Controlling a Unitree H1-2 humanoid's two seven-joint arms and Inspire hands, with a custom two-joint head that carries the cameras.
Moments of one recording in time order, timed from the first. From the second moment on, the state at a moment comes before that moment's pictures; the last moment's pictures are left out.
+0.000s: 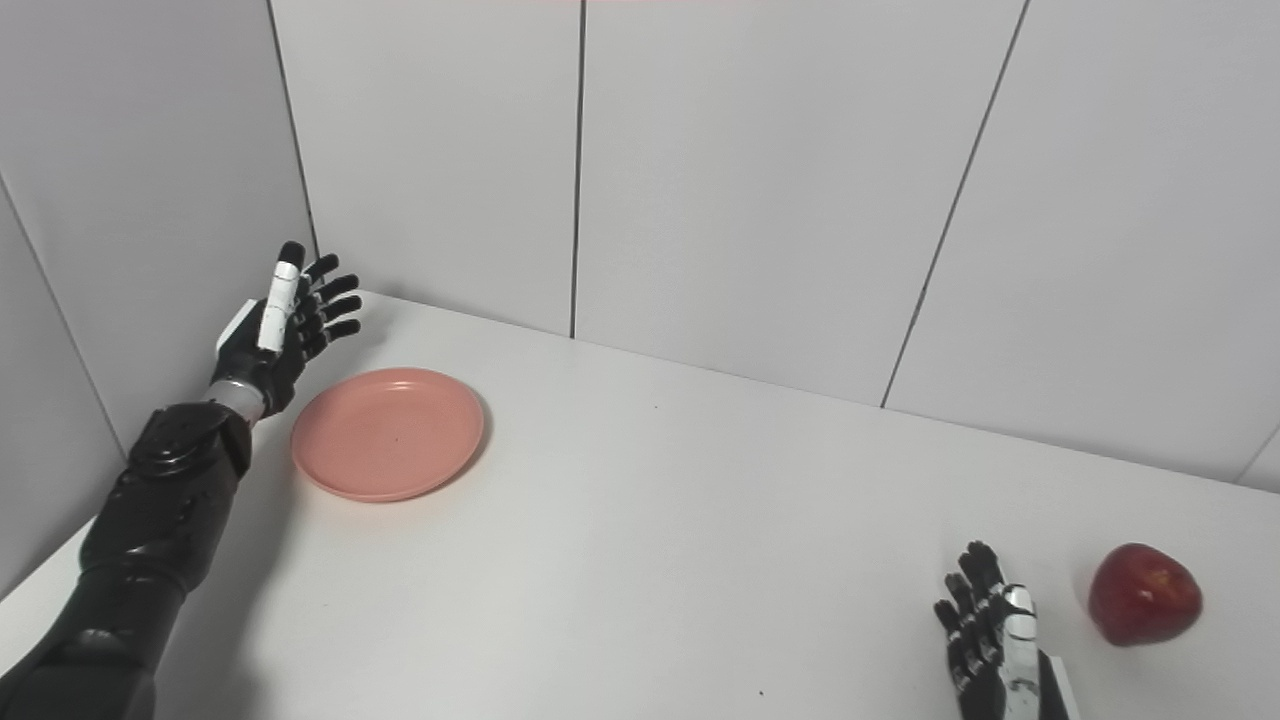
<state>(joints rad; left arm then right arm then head) -0.56 0.46 0.29 0.72 -0.25 -0.02 -0.18 -0.04 -0.08 -0.12 0.01 0.31 0.09 0.20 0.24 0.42</state>
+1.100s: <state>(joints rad) -0.61 0.47 0.36 1.07 -0.37 -0.22 -0.31 -0.04 -0.09 -0.12 0.01 0.31 0.09 0.20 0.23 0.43</state>
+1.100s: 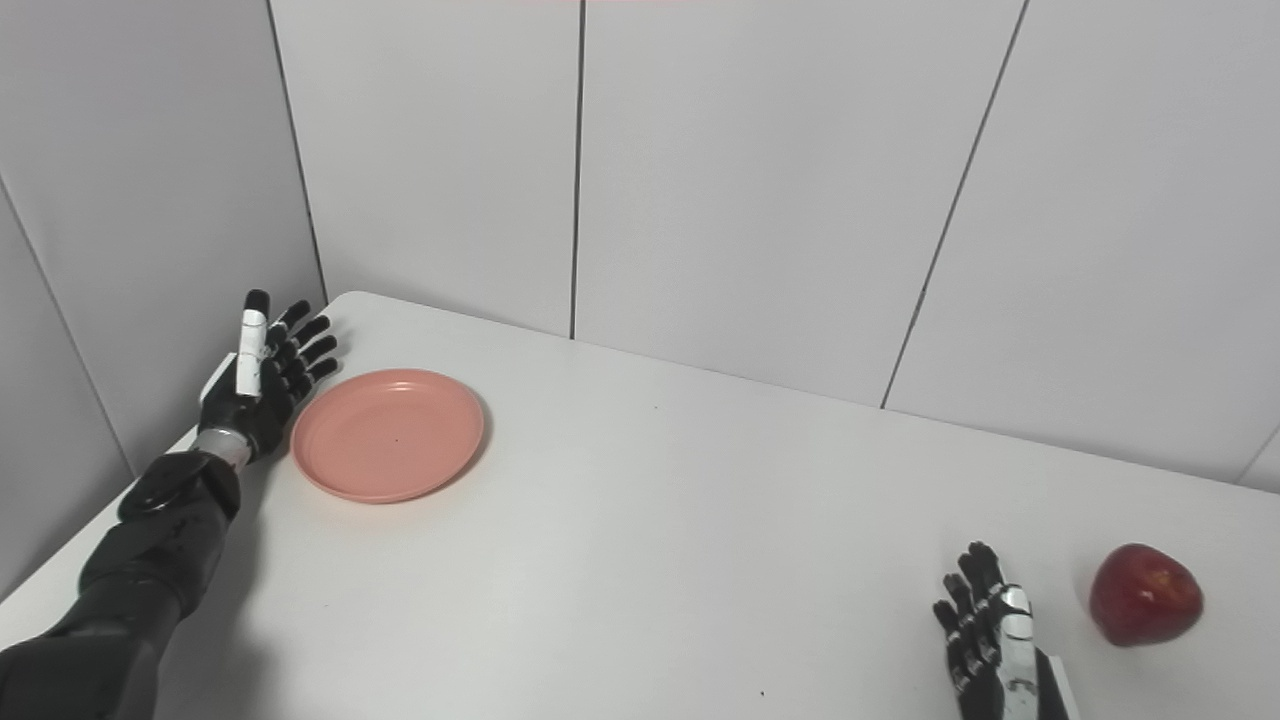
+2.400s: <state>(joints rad) -0.55 0.42 0.34 0.94 -0.37 -0.18 -0.33 -0.03 -0.09 -0.12 0.00 0.31 0.09 0.20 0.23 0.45</state>
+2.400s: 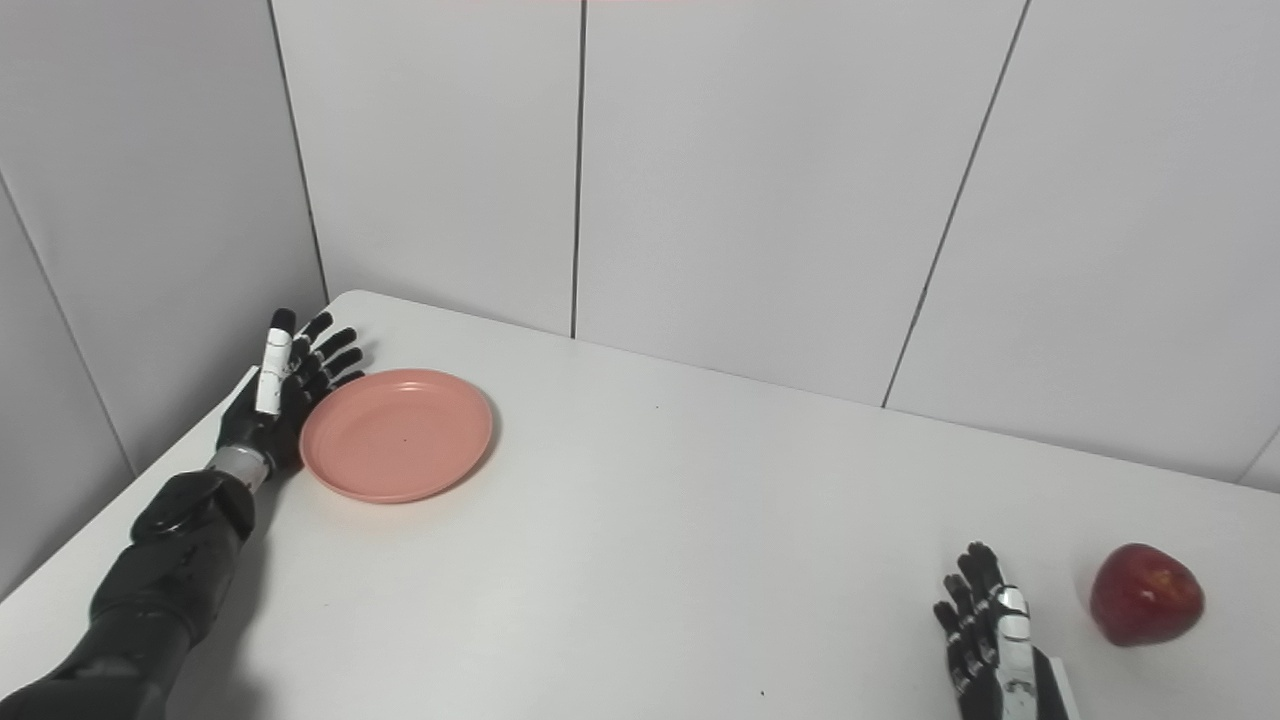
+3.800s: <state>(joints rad) -0.50 0.31 0.26 0.74 -0.31 -0.10 -0.19 -0.03 -0.09 -0.11 0.00 0.31 0.09 0.20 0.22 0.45</state>
